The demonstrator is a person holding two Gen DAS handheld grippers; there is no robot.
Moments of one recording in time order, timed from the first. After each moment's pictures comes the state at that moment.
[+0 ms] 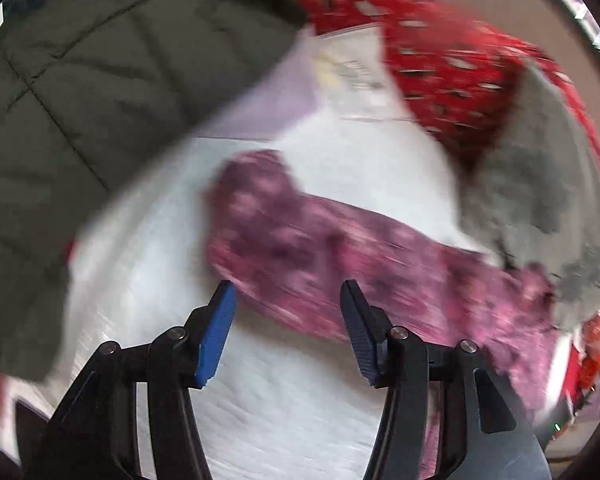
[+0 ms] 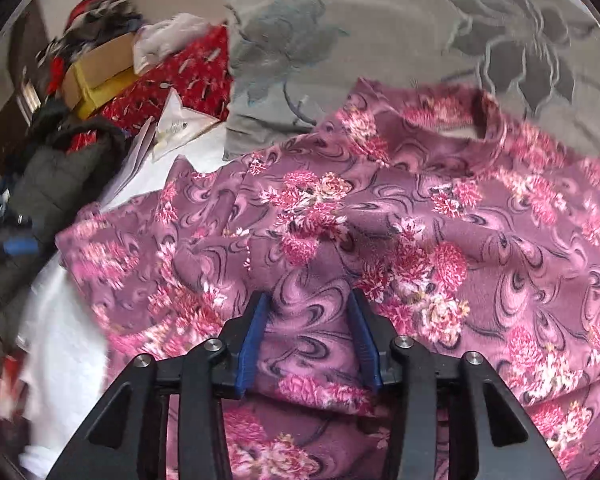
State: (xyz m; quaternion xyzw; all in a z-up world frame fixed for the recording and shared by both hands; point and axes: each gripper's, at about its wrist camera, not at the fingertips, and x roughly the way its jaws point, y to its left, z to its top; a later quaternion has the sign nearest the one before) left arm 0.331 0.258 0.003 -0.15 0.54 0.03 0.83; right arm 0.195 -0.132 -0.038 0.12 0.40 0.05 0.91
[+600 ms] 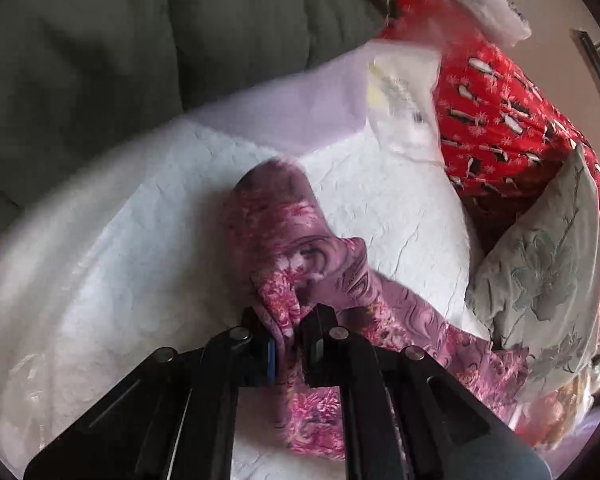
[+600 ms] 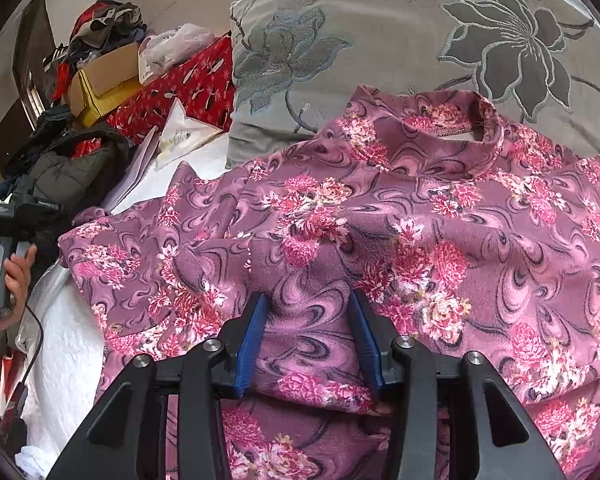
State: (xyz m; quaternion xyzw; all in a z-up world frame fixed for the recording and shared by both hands) left arm 0.371 0.275 -0.036 -0.28 0.51 0.04 0.81; right arm 0.192 -0.136 -0.040 0.13 0.38 0.05 0.91
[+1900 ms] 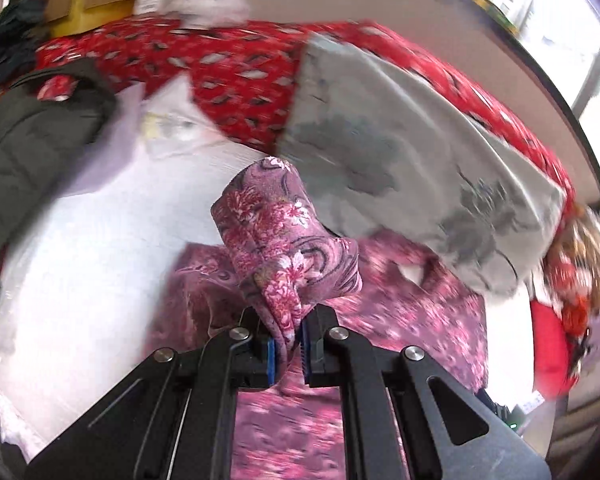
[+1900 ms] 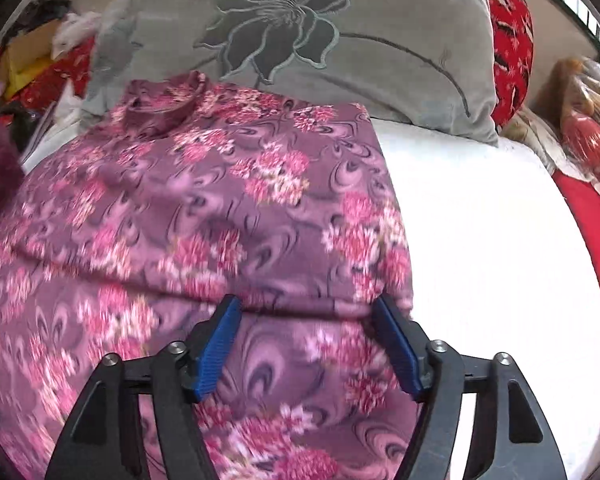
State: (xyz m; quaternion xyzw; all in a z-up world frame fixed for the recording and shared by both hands) left arm 0.264 0.014 0.091 -0.09 0.45 -0.10 0.88; right arm 0.107 -0.312 -0.040 0.03 0.45 -0.10 0.89
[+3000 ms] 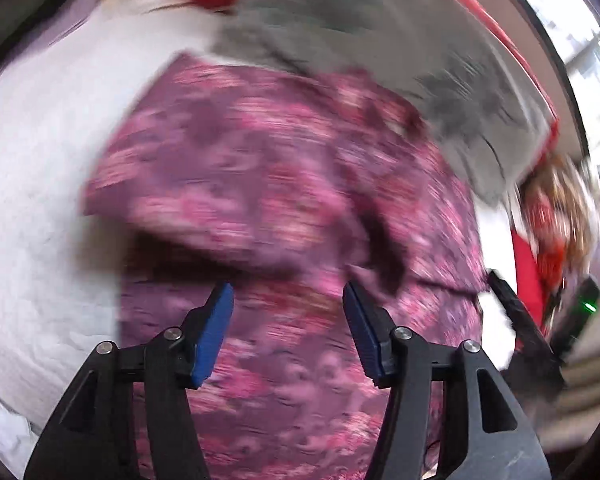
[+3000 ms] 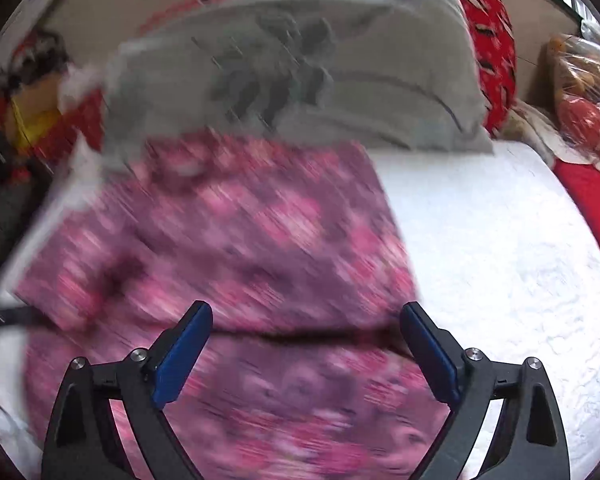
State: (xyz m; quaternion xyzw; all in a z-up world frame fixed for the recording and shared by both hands) left arm 0.190 0.012 -0.016 -0.15 0.56 -0.15 0.80; right arm 0.103 -0.308 0.006 0.13 0.39 -0.07 0.91
